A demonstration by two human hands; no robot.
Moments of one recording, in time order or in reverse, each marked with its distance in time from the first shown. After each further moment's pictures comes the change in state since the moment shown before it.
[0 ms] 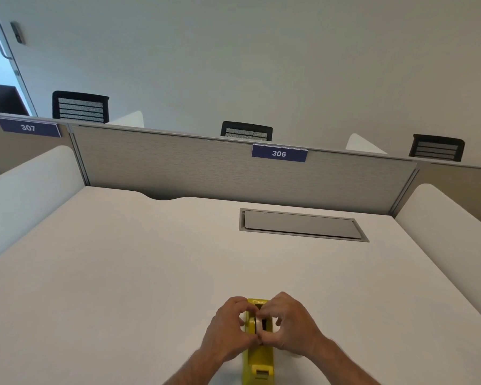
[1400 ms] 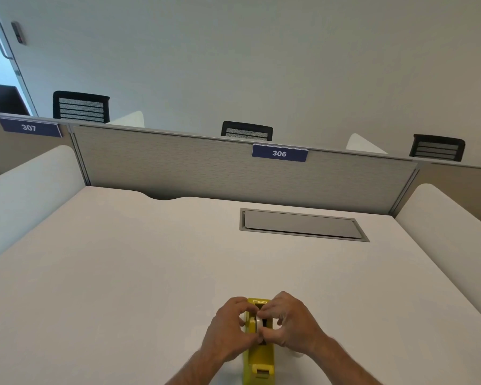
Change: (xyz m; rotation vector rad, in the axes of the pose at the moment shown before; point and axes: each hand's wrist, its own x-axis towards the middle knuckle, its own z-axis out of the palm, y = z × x) left_hand -0.004 0.004 -0.003 -0.033 -0.001 -0.014; right_hand 0.000 0.003 0.001 0.002 -0.001 -0.001
